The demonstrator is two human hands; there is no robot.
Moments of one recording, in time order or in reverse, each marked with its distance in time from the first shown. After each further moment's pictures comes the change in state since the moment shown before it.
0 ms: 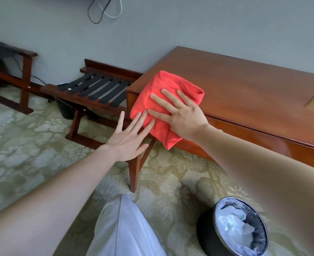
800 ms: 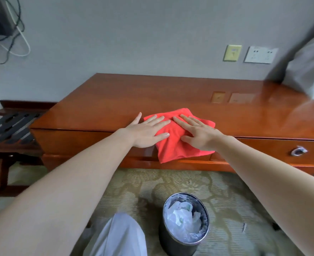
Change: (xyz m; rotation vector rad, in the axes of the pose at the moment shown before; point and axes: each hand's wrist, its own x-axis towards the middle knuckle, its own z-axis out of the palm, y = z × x) left_hand 0.145 0.222 -0.166 -0.264 -0.163 0.385; right_hand -0.274 0.150 -0.017 0.687 -0.414 0.692
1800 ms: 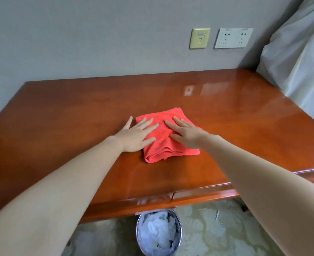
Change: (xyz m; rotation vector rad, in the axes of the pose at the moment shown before) left_hand 0.225 0.022 -0.063 -0.068 -0.175 0.129; right_hand 0.094 0.177 -0.075 0.181 -0.230 0.209
